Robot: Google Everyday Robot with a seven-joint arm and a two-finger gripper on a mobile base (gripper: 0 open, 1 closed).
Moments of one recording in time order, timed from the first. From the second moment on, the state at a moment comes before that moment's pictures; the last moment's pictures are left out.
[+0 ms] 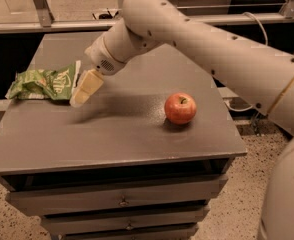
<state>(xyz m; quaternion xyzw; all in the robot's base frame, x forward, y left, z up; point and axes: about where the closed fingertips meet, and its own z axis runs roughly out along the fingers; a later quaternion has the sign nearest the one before) 0.614 0.157 0.876 -0.64 0.64 0.23 0.35</state>
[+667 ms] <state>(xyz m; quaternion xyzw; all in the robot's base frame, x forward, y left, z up) 0.641 0.241 0.865 -0.62 0.63 0.29 0.37</state>
